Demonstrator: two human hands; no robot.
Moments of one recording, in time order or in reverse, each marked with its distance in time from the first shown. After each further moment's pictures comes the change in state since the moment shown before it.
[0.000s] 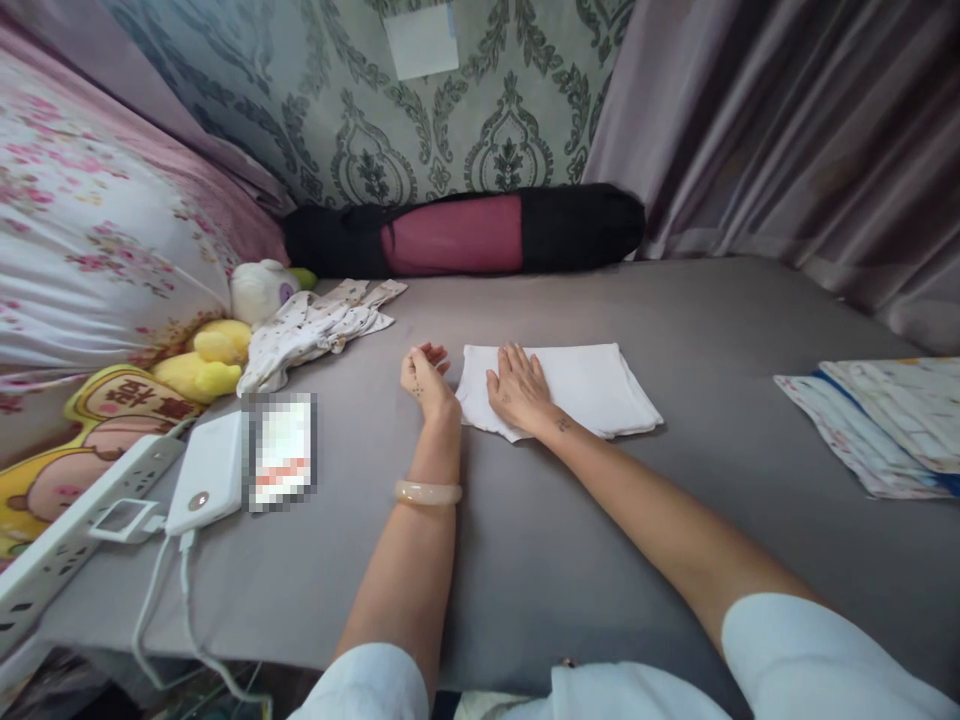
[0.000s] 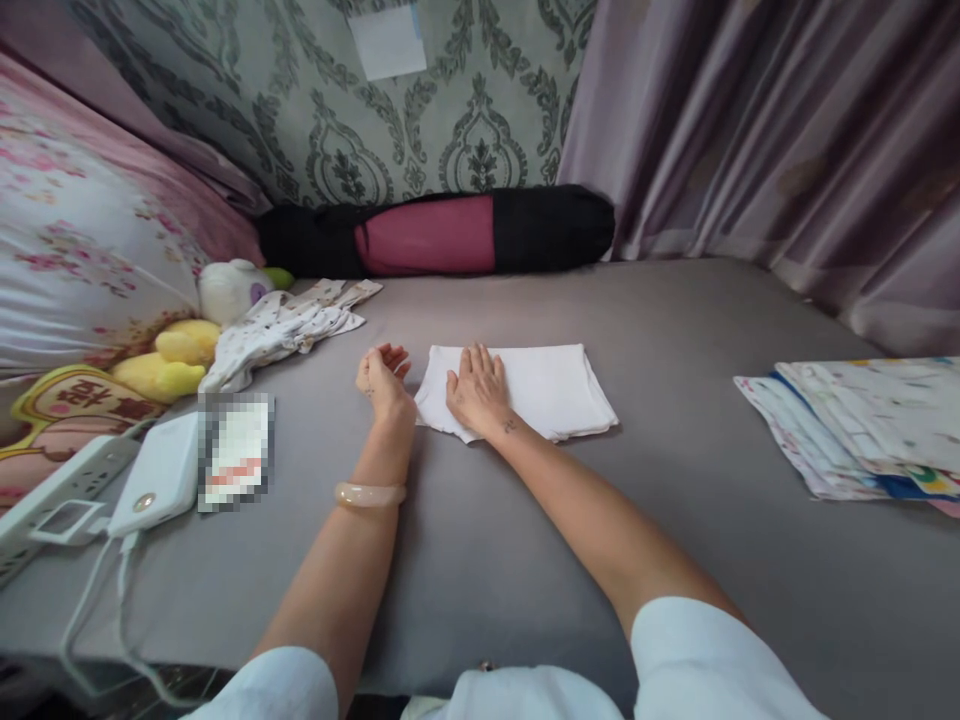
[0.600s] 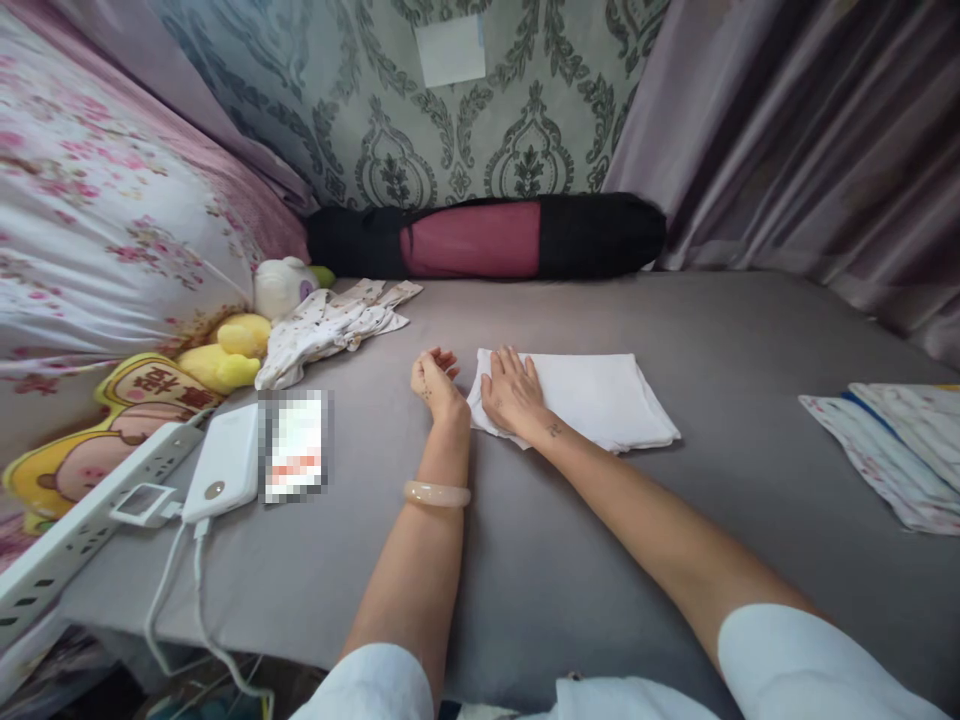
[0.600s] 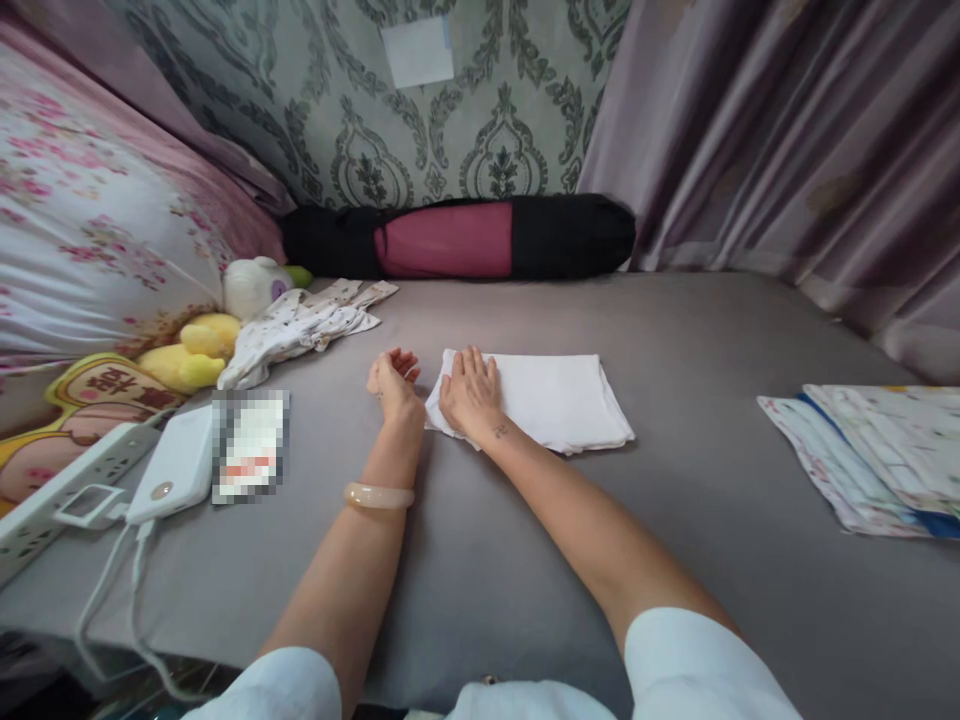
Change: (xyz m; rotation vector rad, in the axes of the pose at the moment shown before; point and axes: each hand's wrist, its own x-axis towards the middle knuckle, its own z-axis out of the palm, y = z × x) left_hand 0.004 0.004 -0.003 -0.043 0.067 -0.088; right_hand 0.010 -0.027 0.005 -0.002 0.039 -0.059
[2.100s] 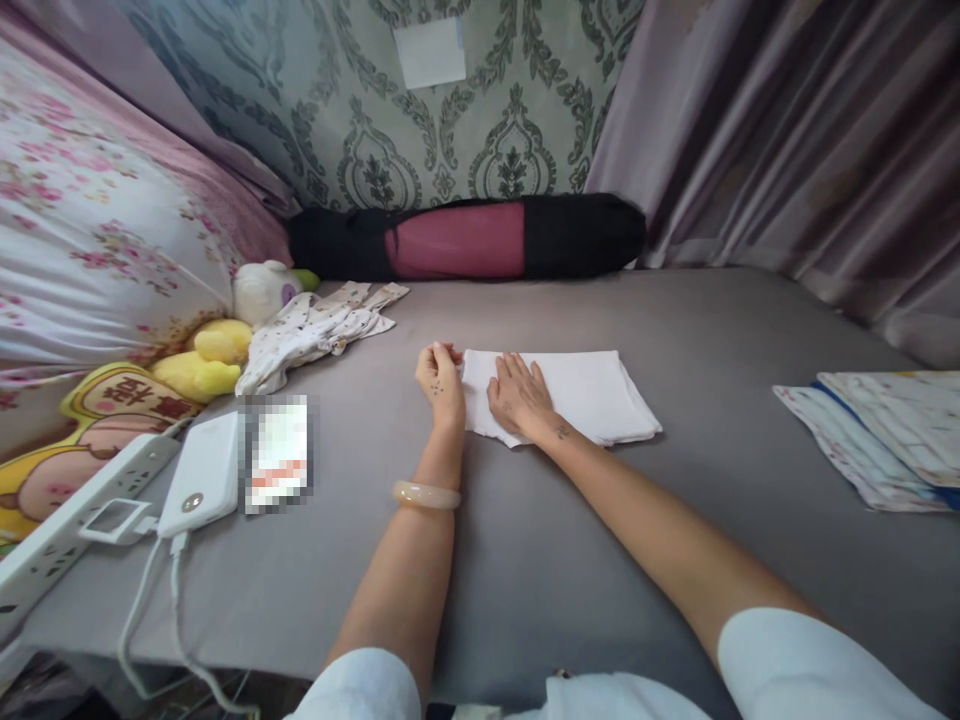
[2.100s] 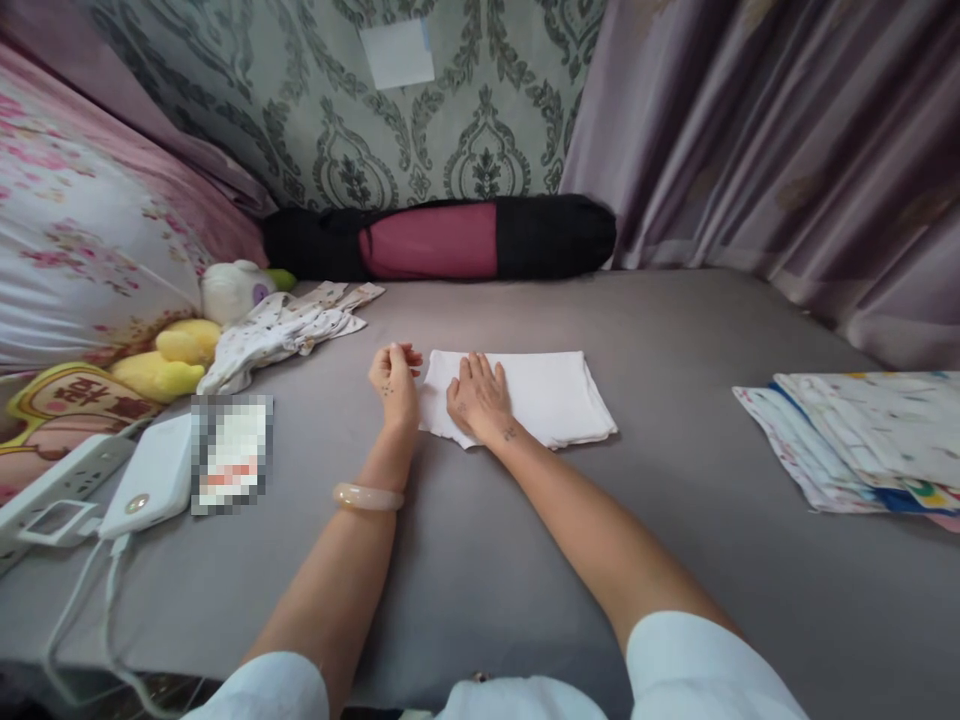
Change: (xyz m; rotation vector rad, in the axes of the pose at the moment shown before) left_hand -0.011 -0.010 0.001 0.311 -0.278 0.374; right_hand -0.009 0.028 0.001 0.017 -0.042 0.063
